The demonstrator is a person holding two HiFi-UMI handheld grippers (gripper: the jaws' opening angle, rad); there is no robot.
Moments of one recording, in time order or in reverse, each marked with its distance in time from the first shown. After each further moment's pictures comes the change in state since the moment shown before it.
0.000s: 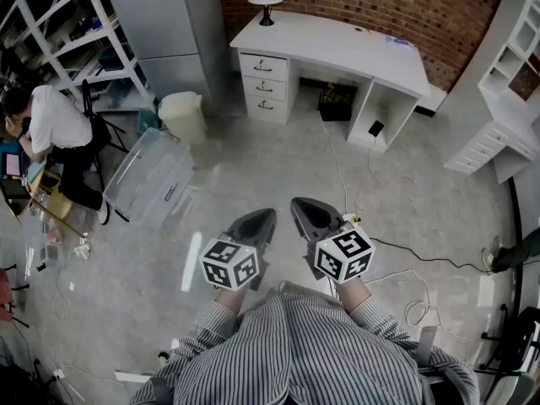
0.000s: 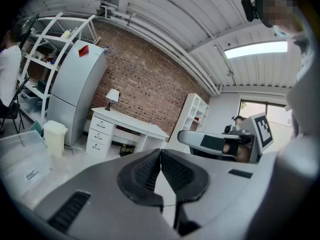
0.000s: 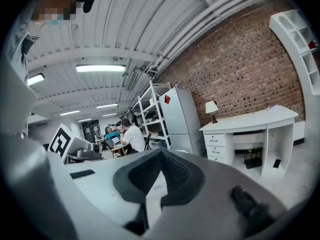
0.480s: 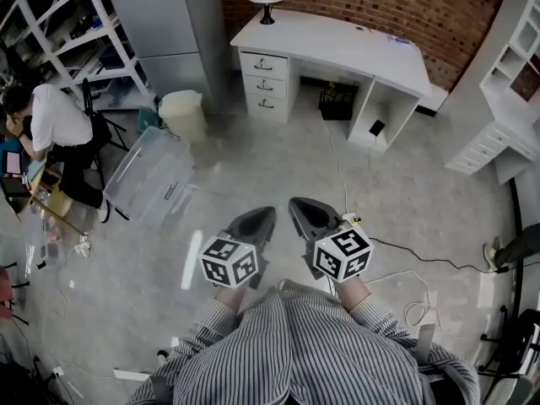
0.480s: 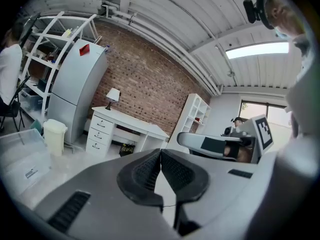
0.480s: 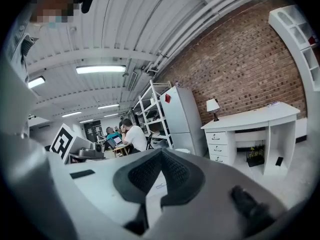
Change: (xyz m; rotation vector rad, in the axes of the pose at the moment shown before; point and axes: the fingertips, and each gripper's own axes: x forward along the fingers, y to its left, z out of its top) left arm 0.010 -0.002 -0.003 -0.012 -0.001 0.003; right arm -0.001 -0.006 -0.006 0.016 0.011 0.024
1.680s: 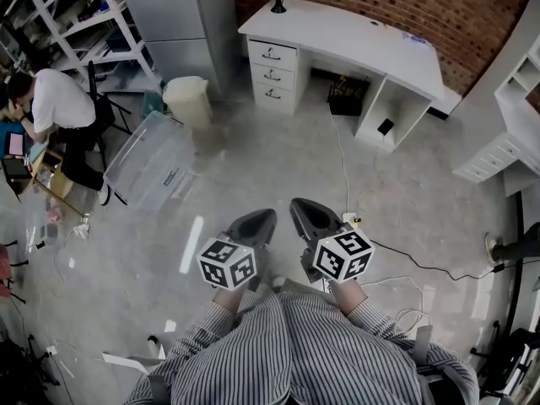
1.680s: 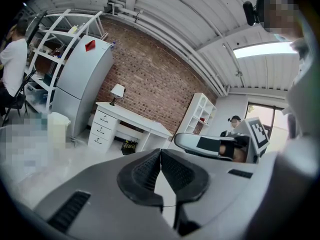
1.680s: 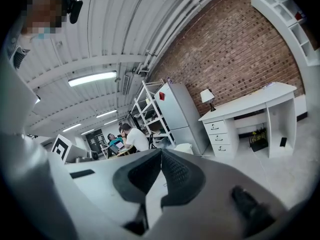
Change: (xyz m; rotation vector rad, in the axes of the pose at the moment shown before) left arm 0.035 -0.004 -0.018 -0.063 0.016 0.047; right arm -0.001 -0.047 -0.018 0.166 0.027 0.033
